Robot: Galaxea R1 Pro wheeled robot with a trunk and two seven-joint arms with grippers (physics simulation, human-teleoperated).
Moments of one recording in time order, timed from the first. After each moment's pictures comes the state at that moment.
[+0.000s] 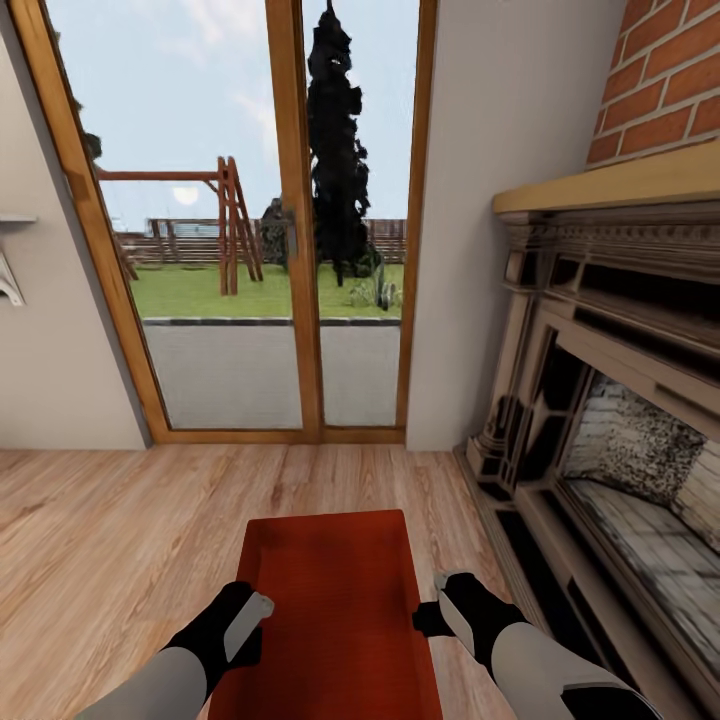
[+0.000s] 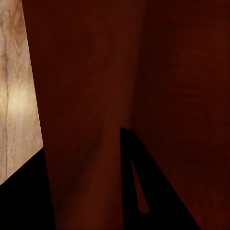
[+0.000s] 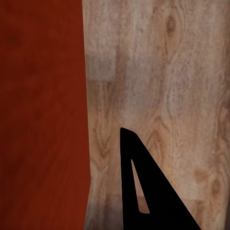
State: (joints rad) left arm -0.63 -0.08 -0.02 -0.36 0.31 0.73 0.51; right arm -0.73 0.13 0.00 -0.21 0.05 0.53 -0.09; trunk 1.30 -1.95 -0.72
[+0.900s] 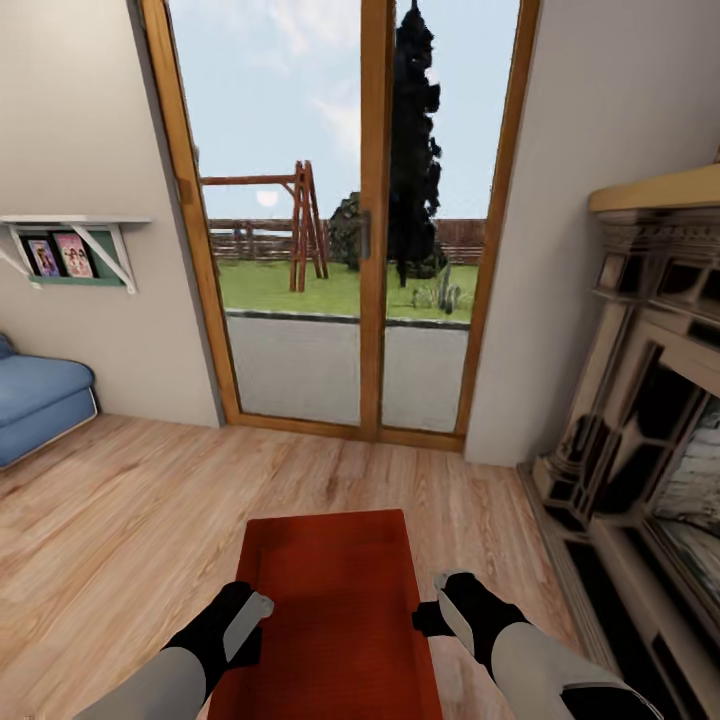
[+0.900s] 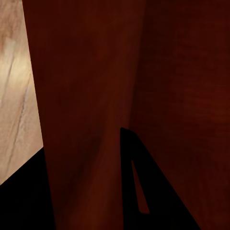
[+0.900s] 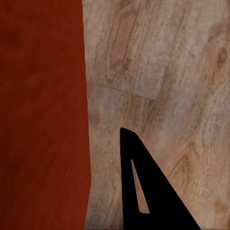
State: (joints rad) left arm -0.63 -0.08 -0.02 -0.36 0.31 0.73 0.51; right arm -0.73 0.13 0.00 -0.22 0.05 0.53 -0.09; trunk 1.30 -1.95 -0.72
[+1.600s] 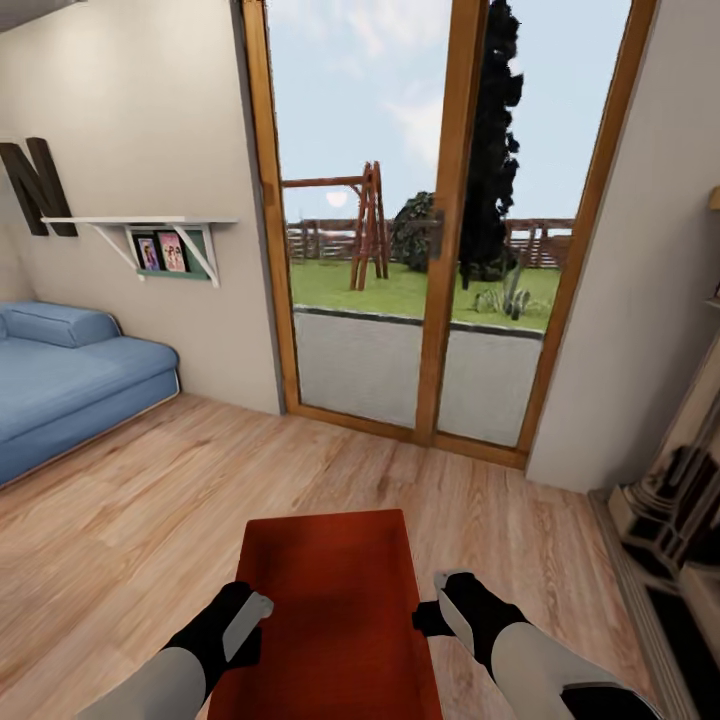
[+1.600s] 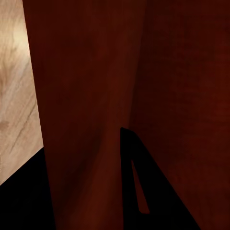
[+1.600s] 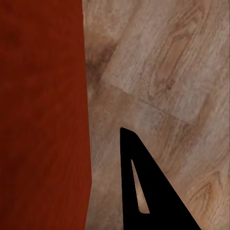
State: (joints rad) left arm -0.63 -0.08 -0.02 -0.36 0.32 0.73 0.51; right arm -0.73 0.13 0.00 -0.22 0.04 0.53 -0.09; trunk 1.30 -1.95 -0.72
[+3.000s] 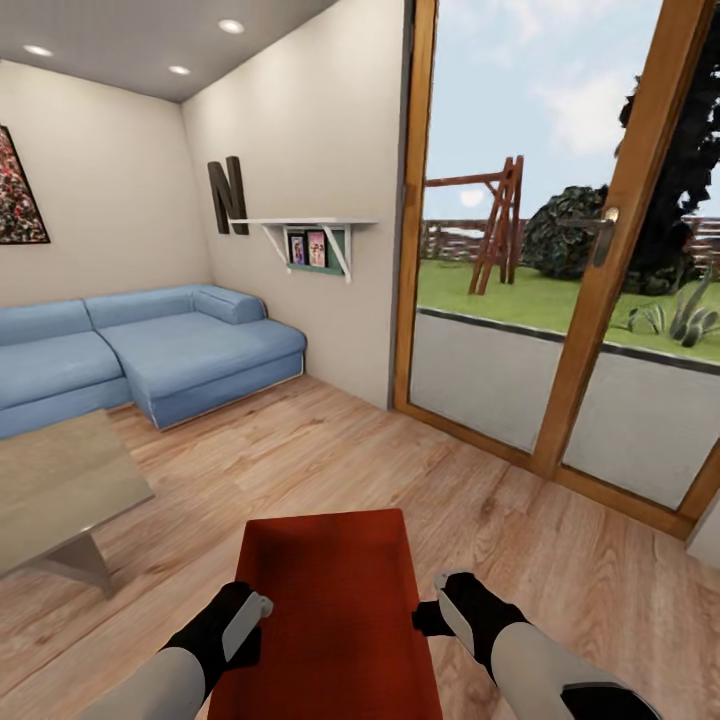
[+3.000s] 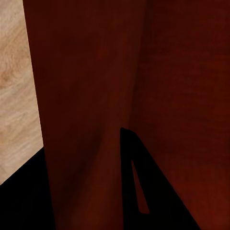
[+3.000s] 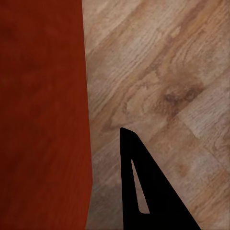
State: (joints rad) left arm -0.63 -0.08 -0.02 -0.36 0.32 0.73 0.51; right arm -0.73 0.13 0.00 -0.22 0.04 0.53 -0.09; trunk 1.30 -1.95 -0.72
